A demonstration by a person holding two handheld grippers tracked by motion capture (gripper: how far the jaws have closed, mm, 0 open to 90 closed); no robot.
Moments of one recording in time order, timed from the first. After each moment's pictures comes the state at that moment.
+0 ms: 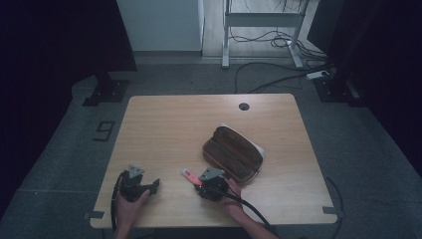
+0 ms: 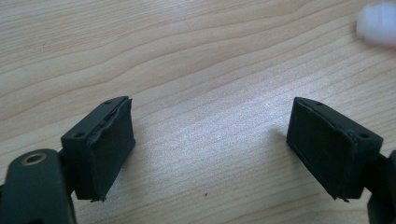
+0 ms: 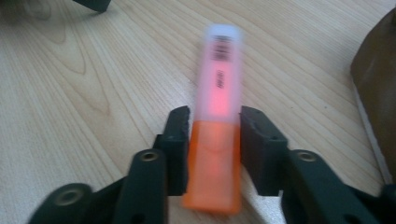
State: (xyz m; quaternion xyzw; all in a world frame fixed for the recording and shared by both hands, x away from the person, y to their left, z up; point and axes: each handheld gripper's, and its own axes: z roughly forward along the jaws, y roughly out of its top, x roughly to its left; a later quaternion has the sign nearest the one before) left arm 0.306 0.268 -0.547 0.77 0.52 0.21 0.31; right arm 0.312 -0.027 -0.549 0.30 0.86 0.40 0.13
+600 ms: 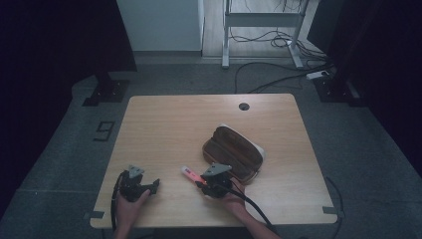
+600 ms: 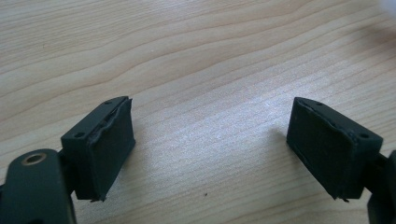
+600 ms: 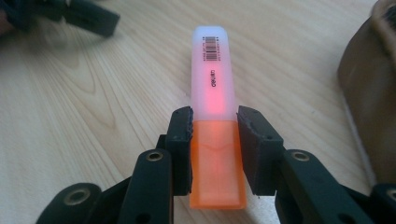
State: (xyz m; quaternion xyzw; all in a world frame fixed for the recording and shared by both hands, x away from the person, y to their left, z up) left arm 0.306 0.268 -0.547 0.77 0.52 0.21 0.31; right arm 0.319 -0.041 -0.540 0.32 0.84 0.43 0.10
